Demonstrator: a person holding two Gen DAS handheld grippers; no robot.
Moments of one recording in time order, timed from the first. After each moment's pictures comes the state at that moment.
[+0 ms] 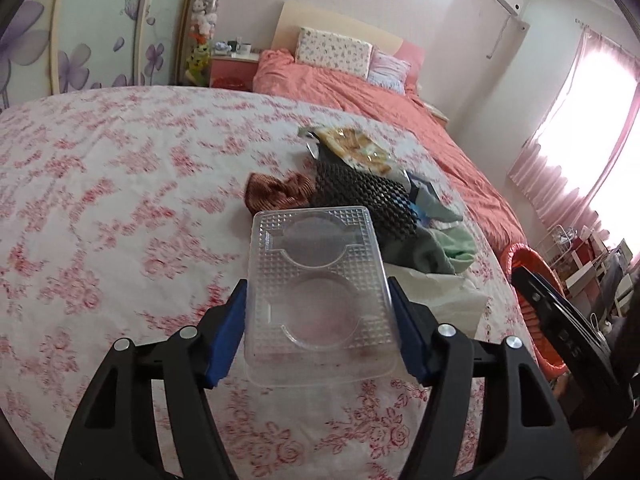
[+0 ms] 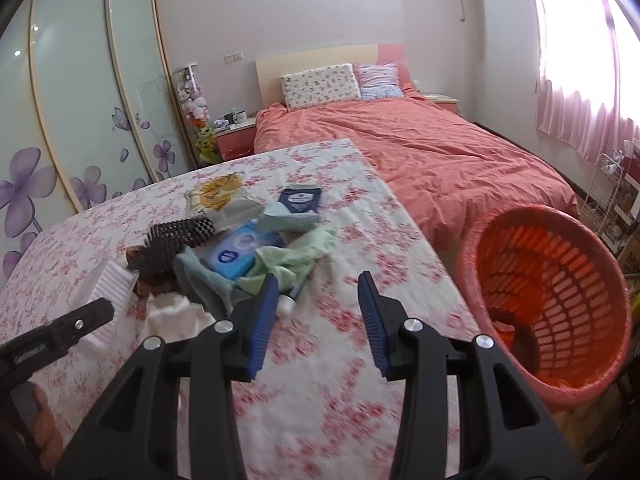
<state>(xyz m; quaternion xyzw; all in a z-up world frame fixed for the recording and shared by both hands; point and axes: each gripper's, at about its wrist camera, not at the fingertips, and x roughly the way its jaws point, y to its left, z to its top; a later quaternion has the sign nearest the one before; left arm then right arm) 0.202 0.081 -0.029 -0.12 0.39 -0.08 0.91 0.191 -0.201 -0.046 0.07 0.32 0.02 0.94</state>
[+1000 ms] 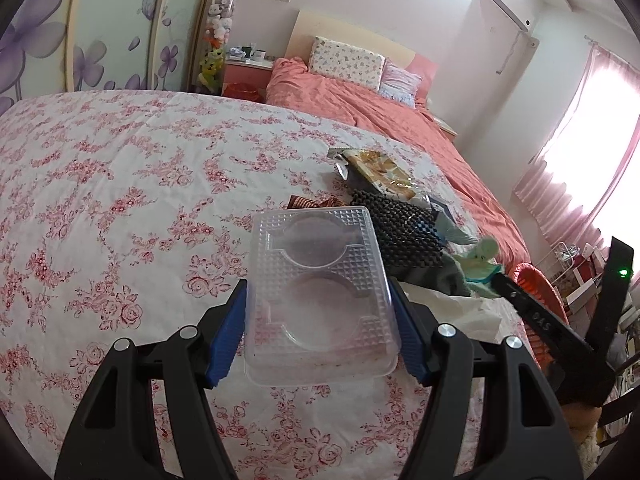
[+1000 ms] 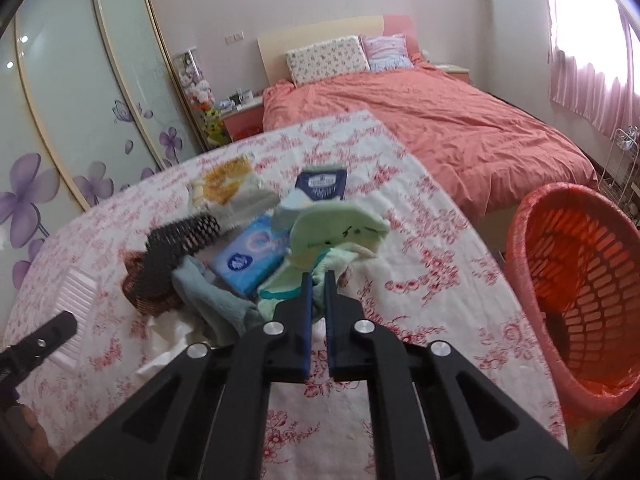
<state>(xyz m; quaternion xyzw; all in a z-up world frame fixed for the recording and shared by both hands) 0.203 0.109 -0.020 -0.14 0.38 -0.06 0.91 0.224 -0.191 -0.056 0.10 0.36 0.04 0.93</state>
